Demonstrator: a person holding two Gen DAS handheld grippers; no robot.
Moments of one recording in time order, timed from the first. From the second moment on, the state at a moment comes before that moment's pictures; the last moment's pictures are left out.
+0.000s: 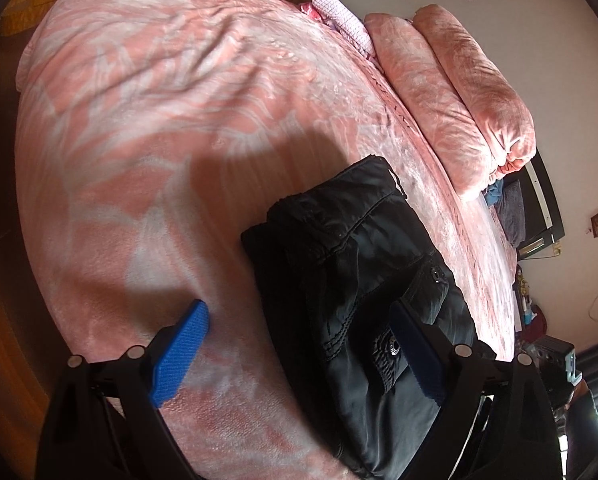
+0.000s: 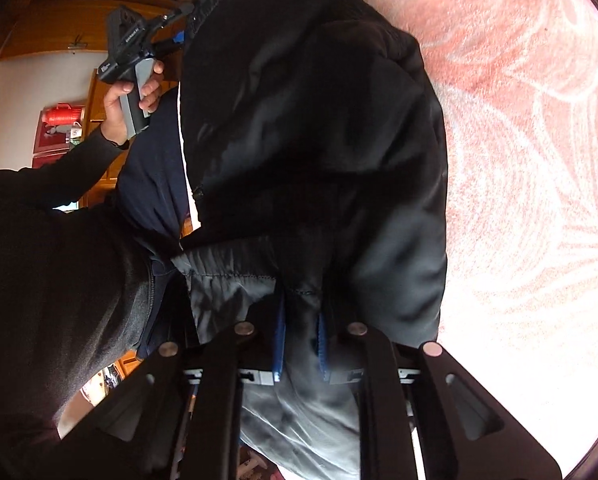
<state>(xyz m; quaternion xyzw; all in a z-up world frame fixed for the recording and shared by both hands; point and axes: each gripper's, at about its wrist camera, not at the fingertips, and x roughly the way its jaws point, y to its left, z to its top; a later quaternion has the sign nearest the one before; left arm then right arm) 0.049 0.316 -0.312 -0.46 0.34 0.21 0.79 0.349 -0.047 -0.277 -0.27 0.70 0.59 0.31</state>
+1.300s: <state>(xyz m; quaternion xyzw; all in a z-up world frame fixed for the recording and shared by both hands) 0.077 0.356 -0.349 -0.63 0.34 0.13 0.68 0.308 0.354 -0.315 -0.34 0.66 0.60 0.29</state>
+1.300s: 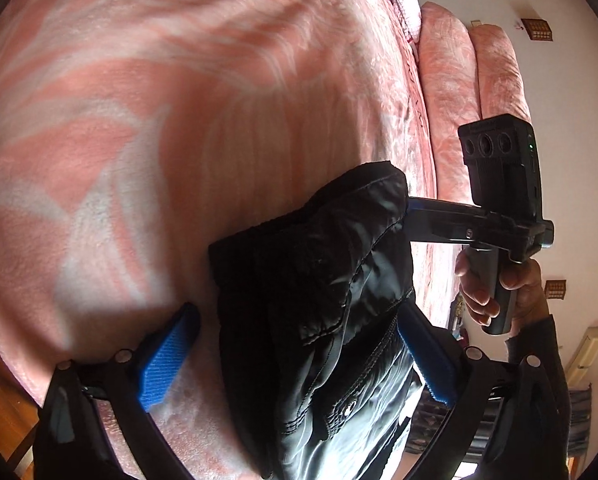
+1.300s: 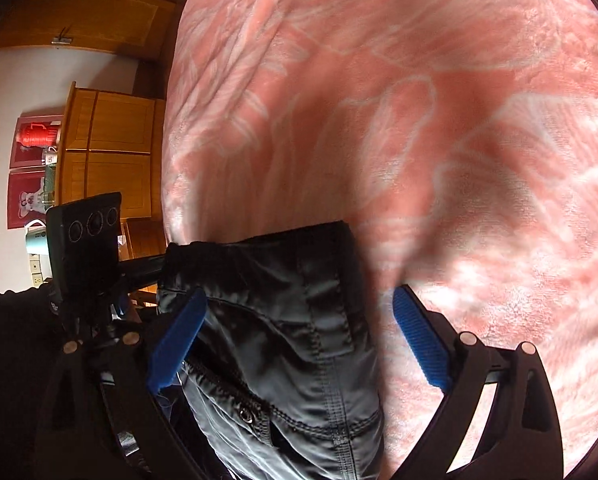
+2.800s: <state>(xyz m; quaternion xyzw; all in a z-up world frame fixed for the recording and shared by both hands) 0.093 0.102 -0.036 -0.25 0.29 -0.03 0.92 0.280 -0.010 0.021 -0.26 0.46 0.57 0.63</state>
